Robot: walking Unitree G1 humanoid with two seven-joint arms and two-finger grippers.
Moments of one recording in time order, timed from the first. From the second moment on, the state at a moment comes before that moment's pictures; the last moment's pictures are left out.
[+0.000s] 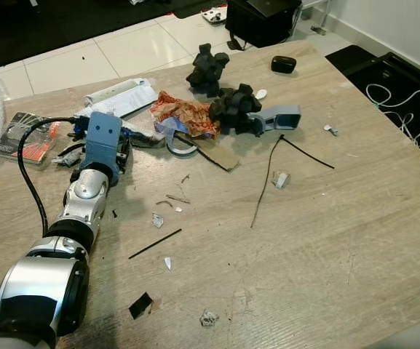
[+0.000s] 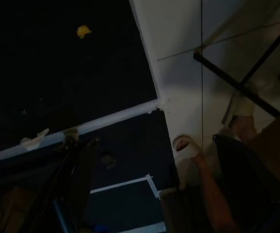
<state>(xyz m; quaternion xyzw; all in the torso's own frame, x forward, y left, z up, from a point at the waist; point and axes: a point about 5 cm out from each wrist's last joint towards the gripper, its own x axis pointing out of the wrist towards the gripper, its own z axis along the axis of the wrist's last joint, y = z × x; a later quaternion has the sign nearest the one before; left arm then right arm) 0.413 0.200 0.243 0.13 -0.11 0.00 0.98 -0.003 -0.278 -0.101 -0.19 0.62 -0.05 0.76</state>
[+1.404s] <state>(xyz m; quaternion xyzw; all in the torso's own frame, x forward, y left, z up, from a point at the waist) 0.350 0.173 0.208 -0.27 -0.21 -0.45 0.83 0.066 -0.262 -0.105 -0.18 0.60 -0.04 0.78</state>
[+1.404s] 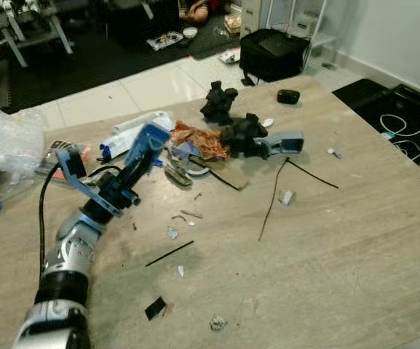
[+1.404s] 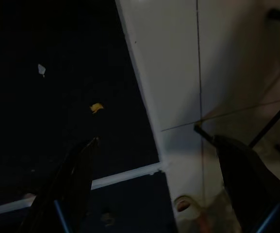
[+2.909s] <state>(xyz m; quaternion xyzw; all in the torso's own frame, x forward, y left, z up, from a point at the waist) 0.304 0.082 0.171 -0.38 -0.09 -0.47 0.79 0.103 -0.251 -0.102 -0.20 0.59 -0.01 0.78</state>
